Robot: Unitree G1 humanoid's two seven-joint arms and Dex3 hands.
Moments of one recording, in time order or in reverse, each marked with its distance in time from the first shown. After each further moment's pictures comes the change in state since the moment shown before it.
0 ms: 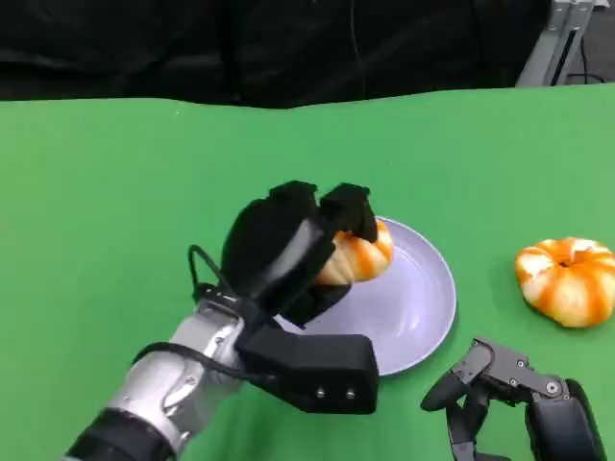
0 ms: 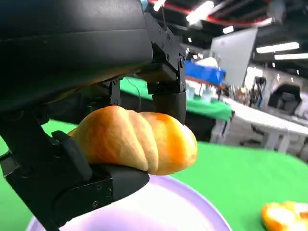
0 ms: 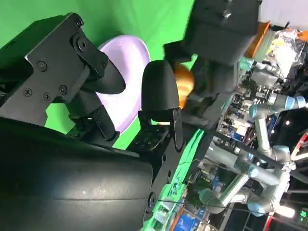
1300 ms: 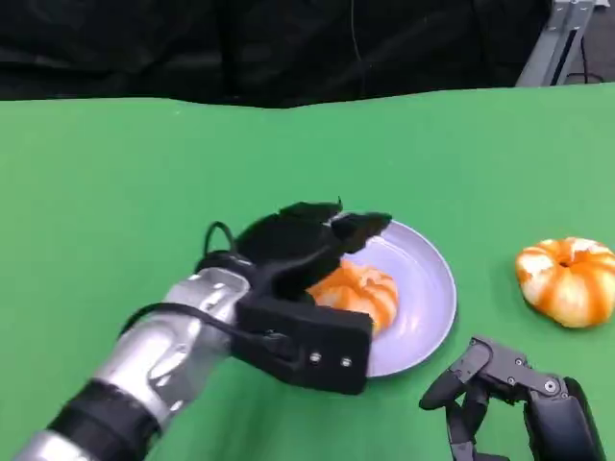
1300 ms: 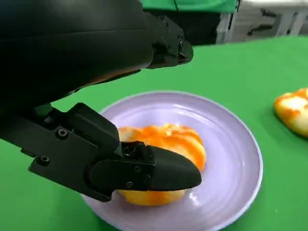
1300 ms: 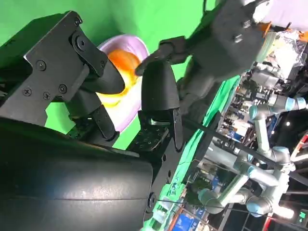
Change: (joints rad) left arm -0.041 0.096 -0.023 -0.136 -0.113 0.123 -0.576; right arm 0.000 0.006 0.002 -0.013 -0.008 0.013 0.000
